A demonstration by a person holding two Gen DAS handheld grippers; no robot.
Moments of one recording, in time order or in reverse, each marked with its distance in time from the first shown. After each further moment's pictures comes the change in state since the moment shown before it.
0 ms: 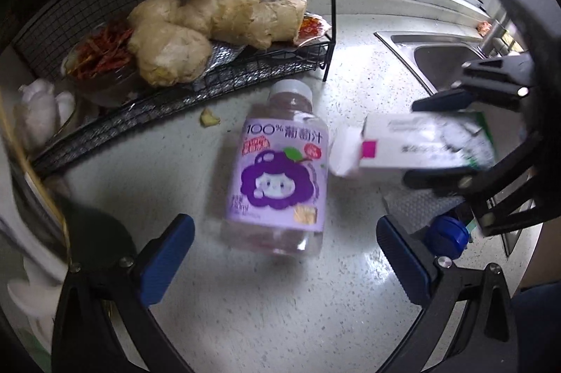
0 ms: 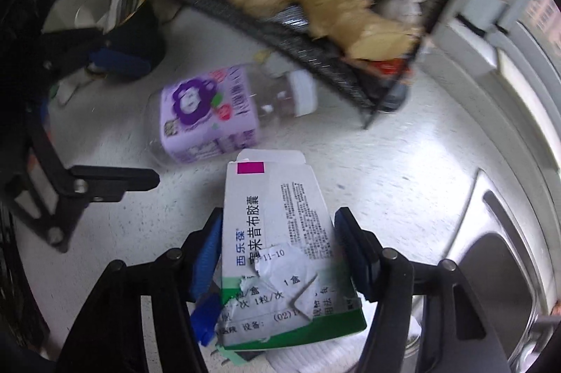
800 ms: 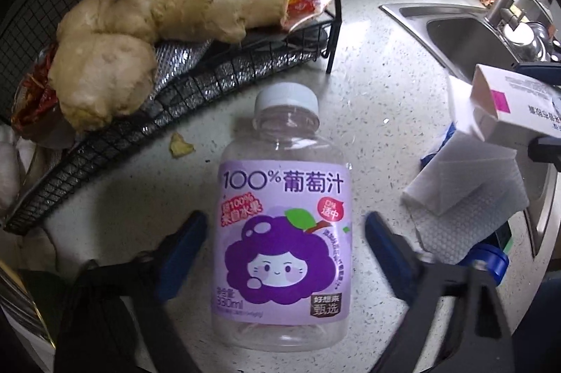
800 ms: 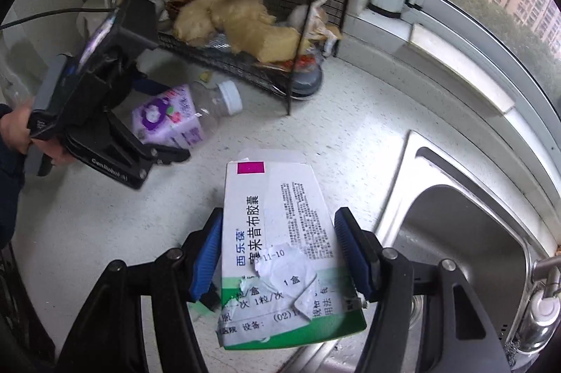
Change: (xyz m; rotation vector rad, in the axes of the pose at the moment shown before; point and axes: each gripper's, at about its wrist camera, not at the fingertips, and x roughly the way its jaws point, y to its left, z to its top) left arm 0.061 -0.006 0.039 0.086 0.083 0.028; right arm -0.052 -0.041 -0.054 0.159 -0.085 -0.097
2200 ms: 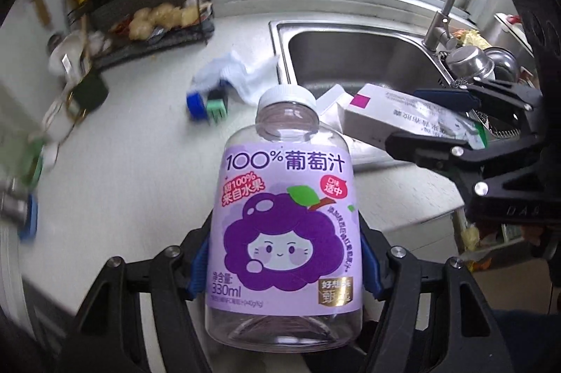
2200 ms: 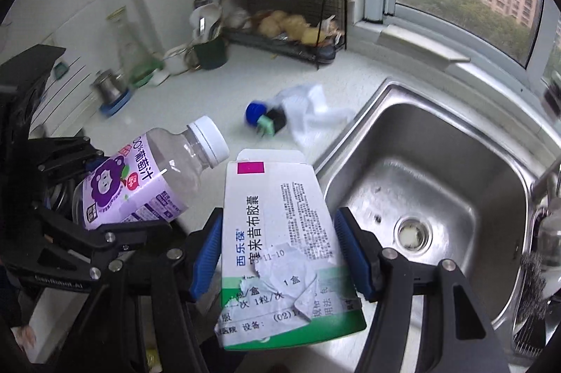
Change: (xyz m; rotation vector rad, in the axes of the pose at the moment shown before) left arm -0.177 -0.375 -0.161 -0.373 -0.137 0.143; right arm -0.167 -0.024 -0.233 -0.072 -0.169 0.205
